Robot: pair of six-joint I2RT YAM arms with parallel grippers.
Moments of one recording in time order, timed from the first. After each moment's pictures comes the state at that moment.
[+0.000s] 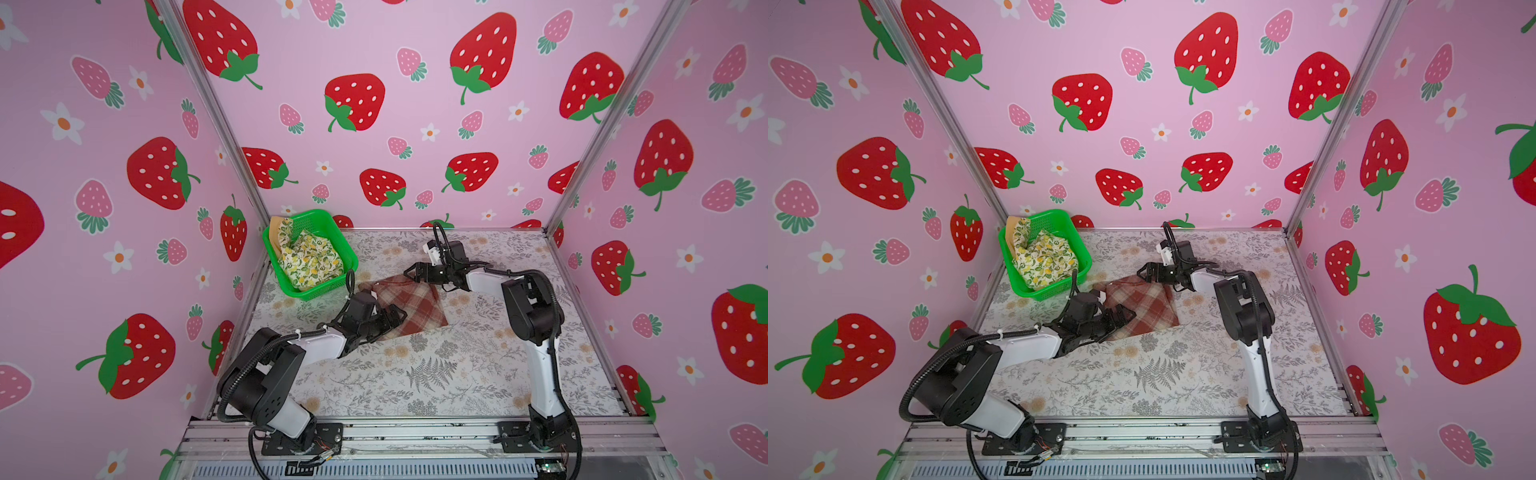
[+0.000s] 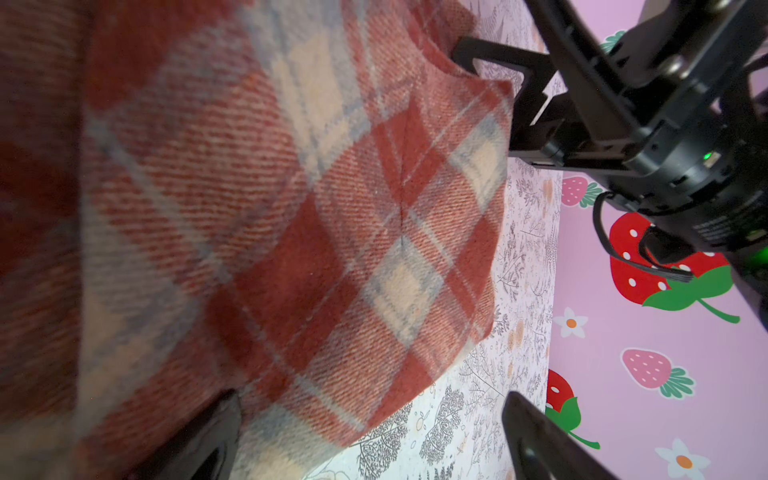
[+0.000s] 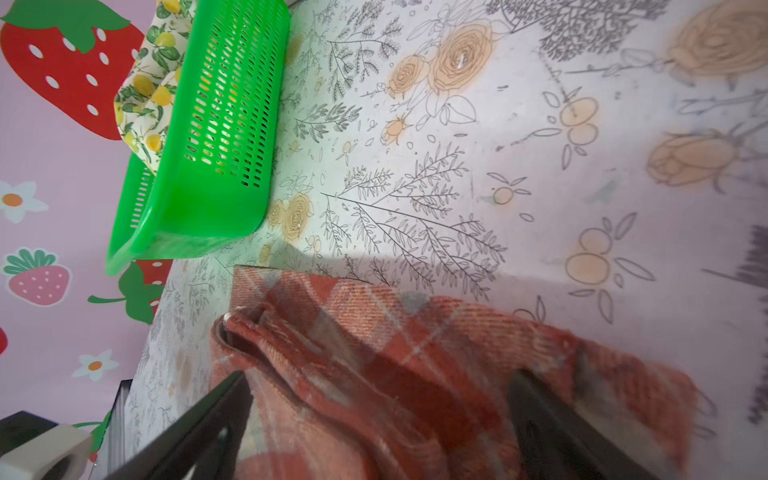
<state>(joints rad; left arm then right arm) -0.51 1.54 0.62 0.21 0.29 -0.96 0.51 2.20 1.48 0.04 -0.56 0.42</state>
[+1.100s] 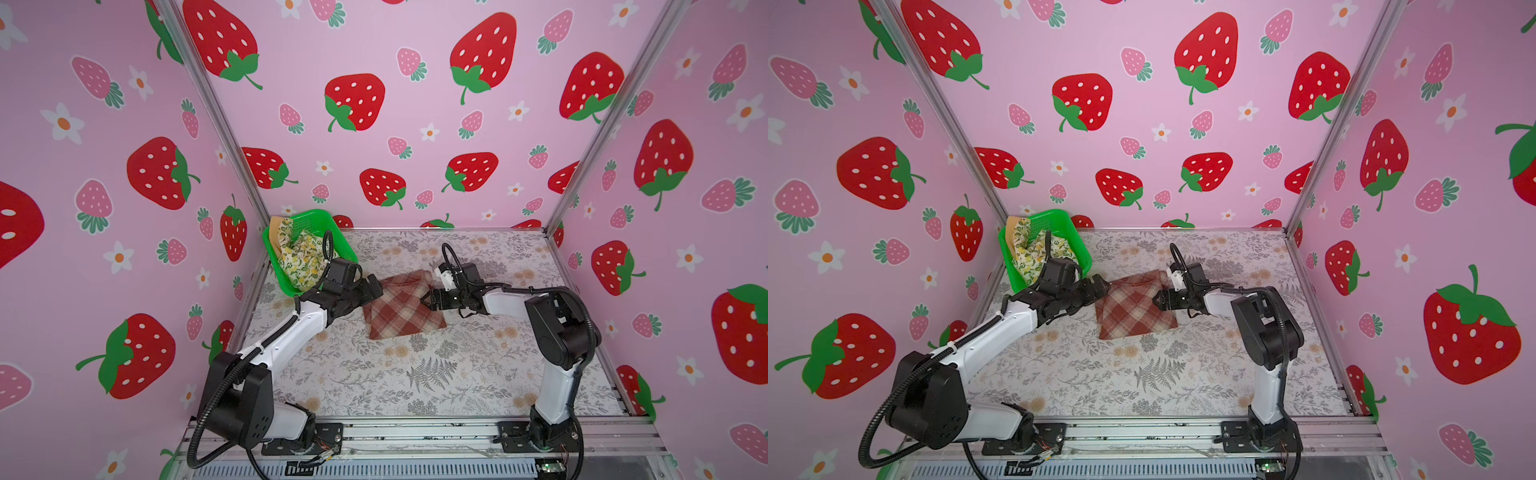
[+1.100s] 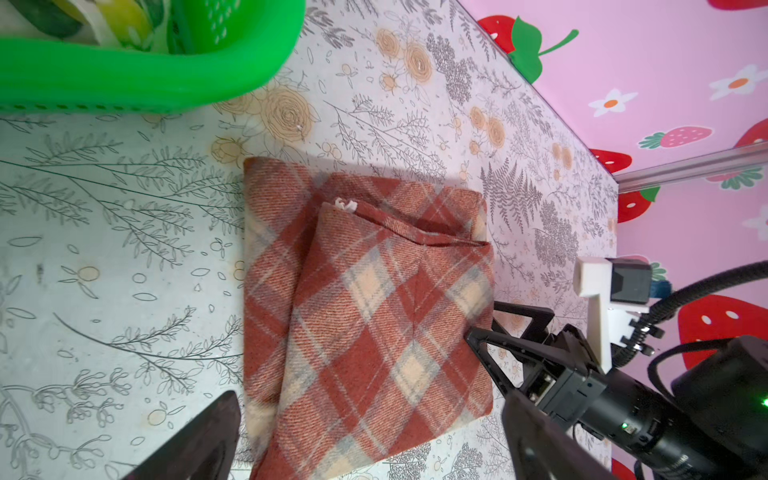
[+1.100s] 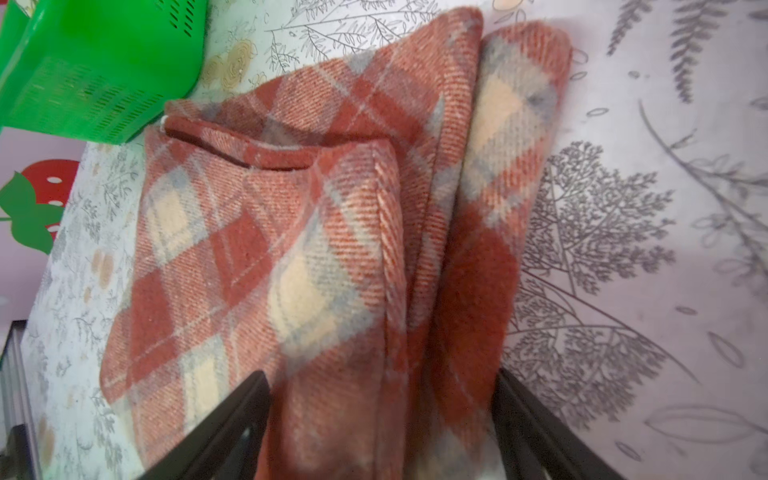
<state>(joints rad) -0.34 1.39 0.97 -0.38 0.12 -0.75 0.54 1.93 1.05 0.05 -0.44 0.27</state>
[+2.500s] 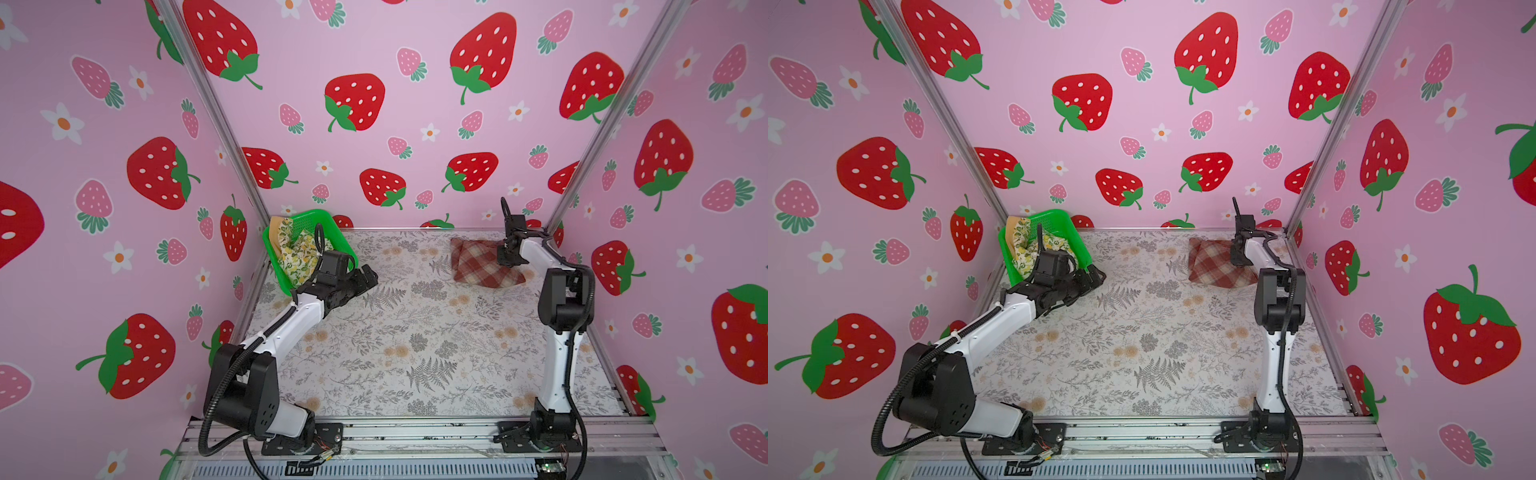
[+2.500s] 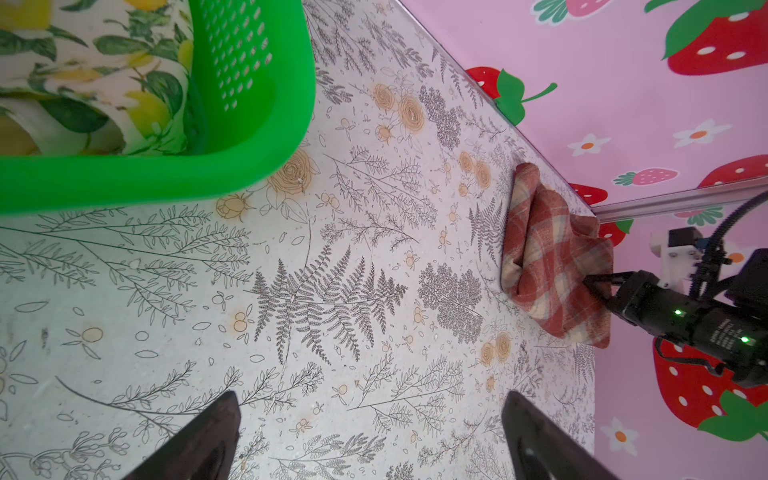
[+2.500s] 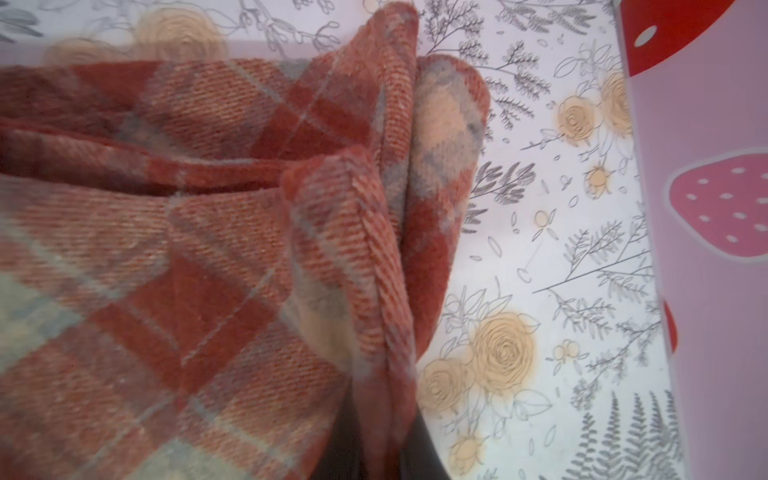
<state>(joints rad) -0.27 1.46 1.03 -0.32 0.18 -0.73 0.10 2.30 1.93 -0.70 0.29 0.03</state>
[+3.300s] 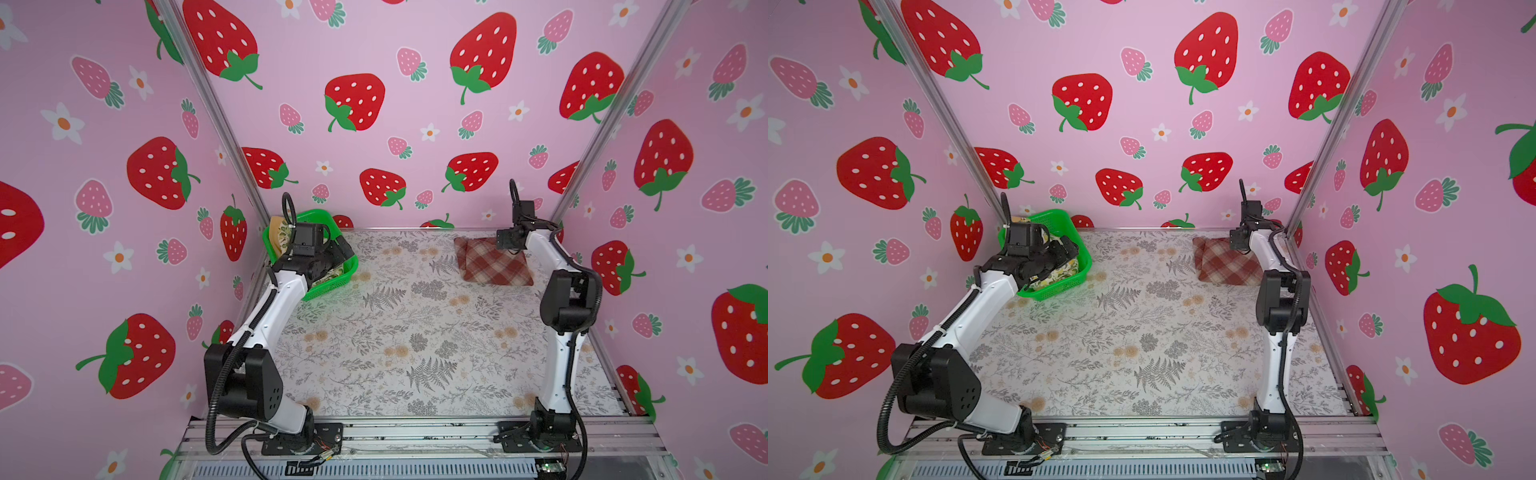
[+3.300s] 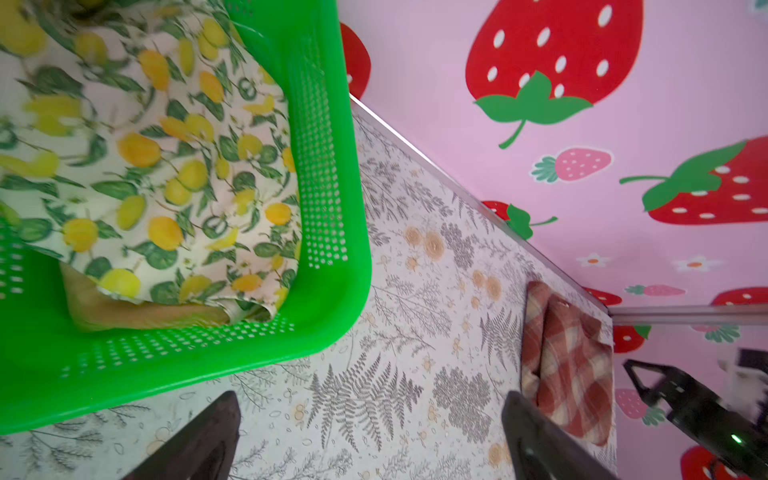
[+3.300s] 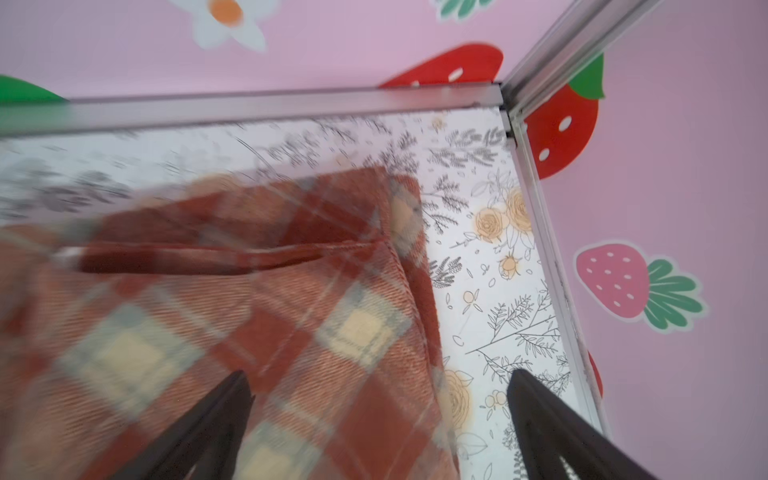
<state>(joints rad) -0.08 1.54 1.36 -0.54 0.06 -0.66 0.11 2.20 2.01 -0.65 0.26 0.01</state>
